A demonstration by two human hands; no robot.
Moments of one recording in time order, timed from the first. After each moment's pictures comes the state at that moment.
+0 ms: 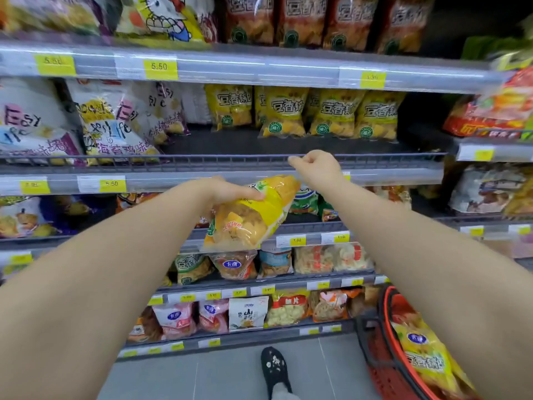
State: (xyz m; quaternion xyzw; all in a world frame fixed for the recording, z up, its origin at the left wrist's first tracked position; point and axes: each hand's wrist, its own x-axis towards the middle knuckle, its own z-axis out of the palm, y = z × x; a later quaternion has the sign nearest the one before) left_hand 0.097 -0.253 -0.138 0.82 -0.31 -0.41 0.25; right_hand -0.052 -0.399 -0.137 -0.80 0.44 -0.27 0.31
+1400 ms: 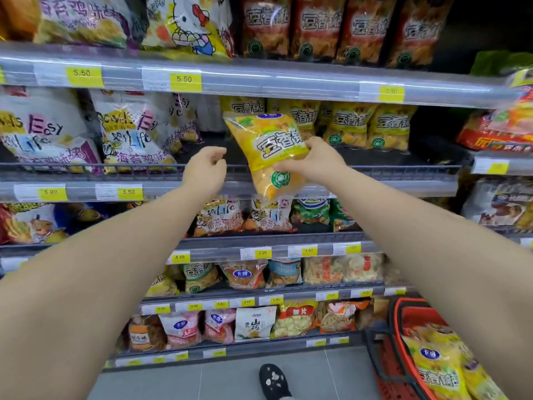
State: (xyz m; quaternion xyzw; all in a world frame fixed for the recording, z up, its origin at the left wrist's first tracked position) left_hand 0.161 -0.254 -0.143 0.78 -0.36 -0.06 0.51; right_hand -0.018 -0.384 -0.100 -0.85 0.40 -0.22 0.27
